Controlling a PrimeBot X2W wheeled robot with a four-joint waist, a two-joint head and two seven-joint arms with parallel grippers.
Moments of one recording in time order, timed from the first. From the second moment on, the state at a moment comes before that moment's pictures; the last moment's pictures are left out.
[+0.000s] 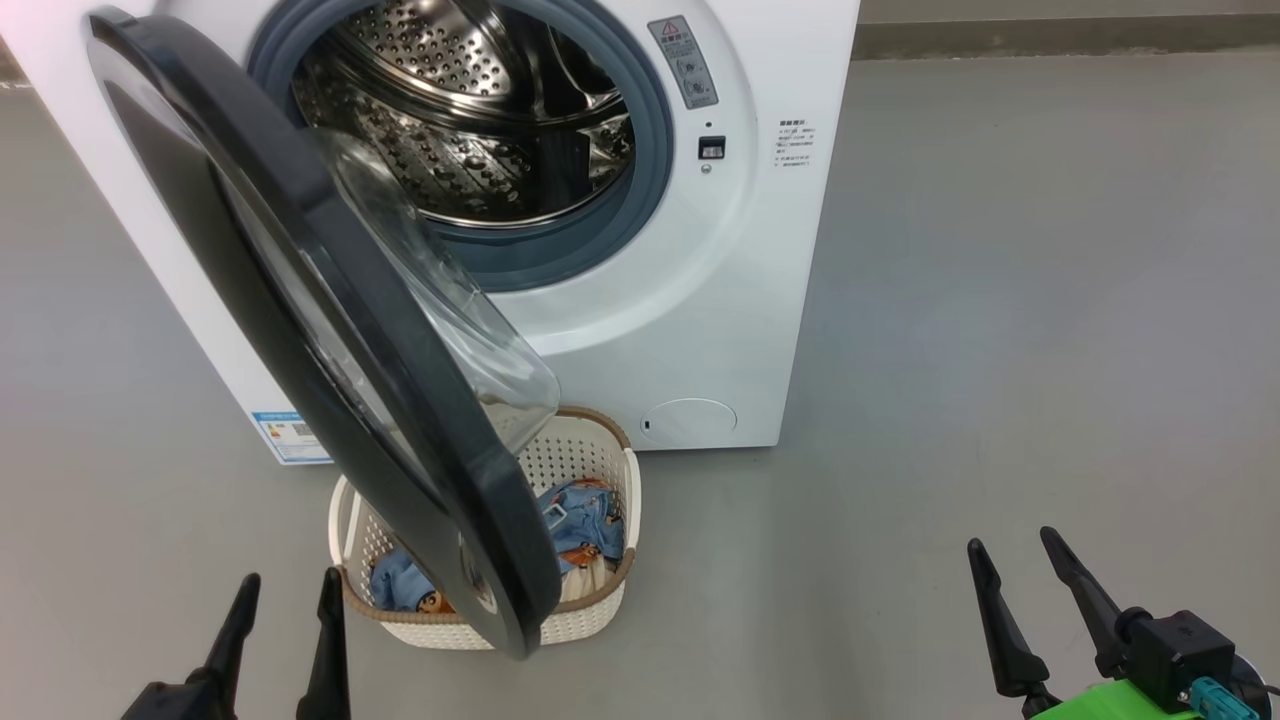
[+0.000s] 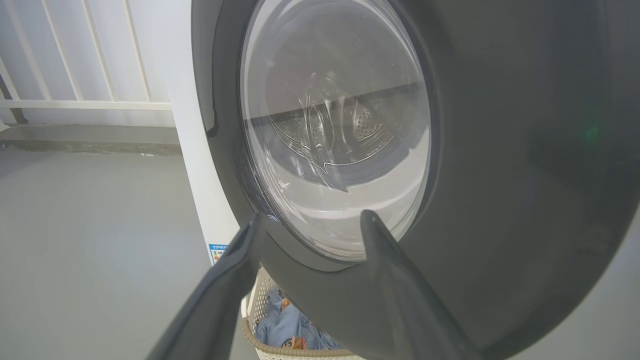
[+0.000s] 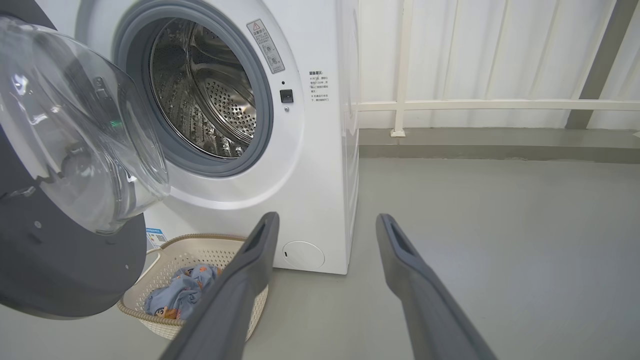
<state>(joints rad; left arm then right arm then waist) 0.07 0.04 0.02 0.11 -0.19 -0.06 -0.26 0.05 -0.10 -0.02 0.13 0.18 0.13 -0.25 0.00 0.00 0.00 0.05</state>
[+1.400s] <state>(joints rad) -0.24 0.05 -0.17 -0.30 -0.15 -0.12 -0.22 0.04 -0.08 -0.05 0.15 0.16 0.13 -0.25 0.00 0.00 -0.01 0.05</state>
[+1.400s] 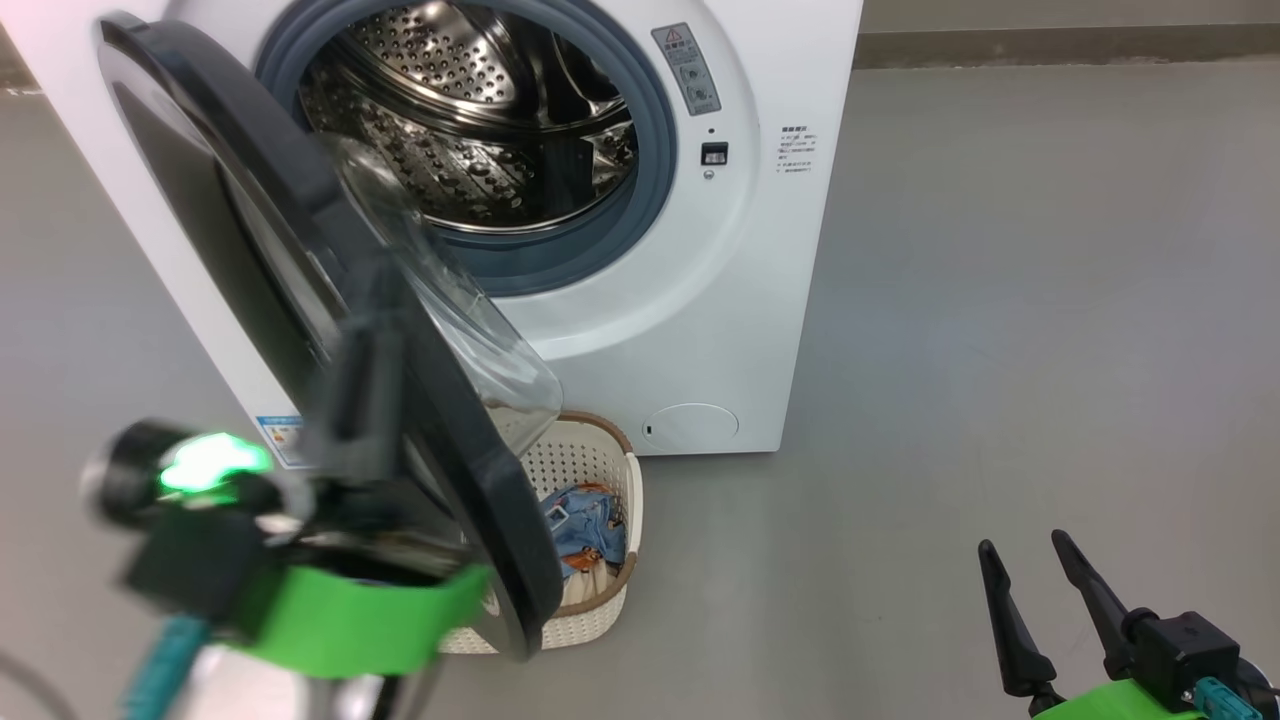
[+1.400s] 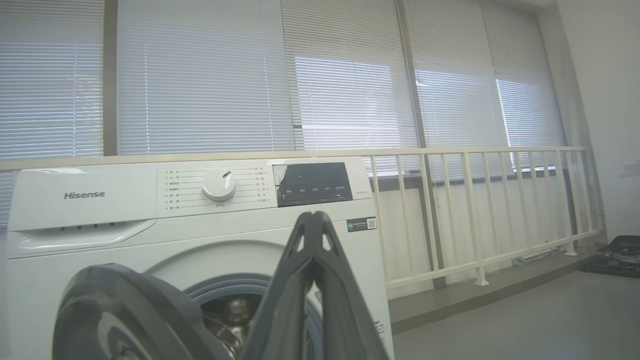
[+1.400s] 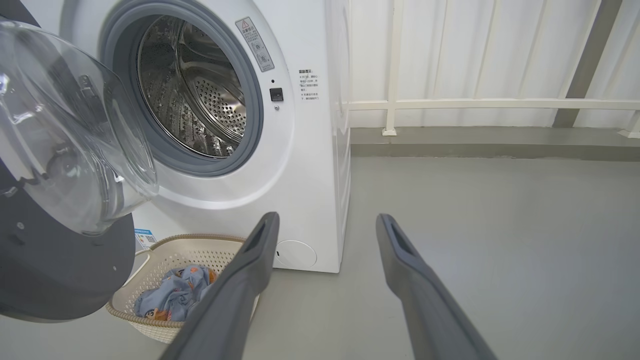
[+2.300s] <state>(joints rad) -0.24 0.05 -0.70 -0.13 -0.24 -0.08 -0.13 0.04 -0.07 -0.06 0.16 0.14 0.13 -0.25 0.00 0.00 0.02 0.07</state>
